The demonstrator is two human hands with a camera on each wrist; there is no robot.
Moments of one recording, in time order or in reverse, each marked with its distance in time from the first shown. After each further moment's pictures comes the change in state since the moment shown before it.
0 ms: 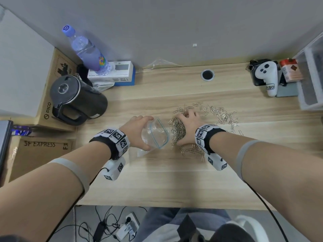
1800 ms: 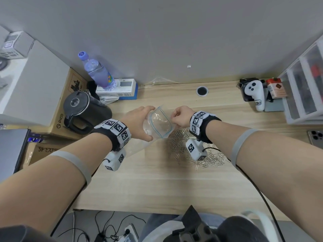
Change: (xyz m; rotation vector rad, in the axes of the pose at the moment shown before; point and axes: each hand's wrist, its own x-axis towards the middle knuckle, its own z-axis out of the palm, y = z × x) left_hand -0.005 0.054 -0.078 0.107 0.107 -0.006; right_hand 0.005 -0.026 -0.088 0.692 0.048 0.128
